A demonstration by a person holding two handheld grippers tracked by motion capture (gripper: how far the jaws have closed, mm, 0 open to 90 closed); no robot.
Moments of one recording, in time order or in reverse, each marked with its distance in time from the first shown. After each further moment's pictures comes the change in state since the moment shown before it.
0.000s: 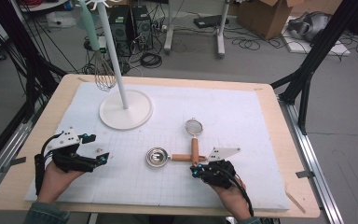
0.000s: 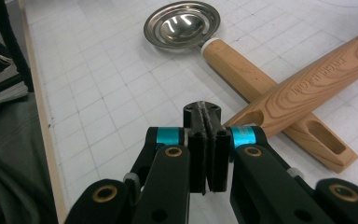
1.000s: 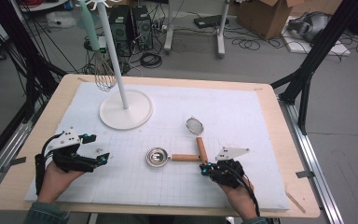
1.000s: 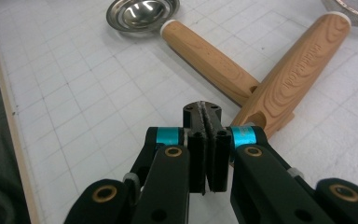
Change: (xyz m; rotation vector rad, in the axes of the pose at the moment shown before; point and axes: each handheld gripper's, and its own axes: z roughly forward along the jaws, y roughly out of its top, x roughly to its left) left arm 0.000 0.000 0.001 0.005 -0.004 0.002; right arm -0.015 -0.012 -0.015 0.011 -0.080 0.028
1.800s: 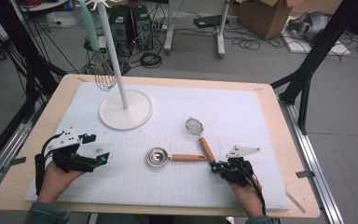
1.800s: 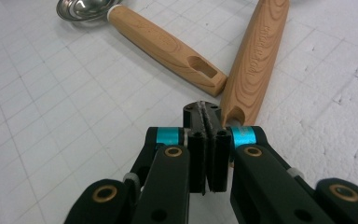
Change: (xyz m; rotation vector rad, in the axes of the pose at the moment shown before) left arm 0.000 0.000 0.000 -0.002 0.001 0.002; right arm -0.025 -0.017 -0.010 0.000 -0.068 0.076
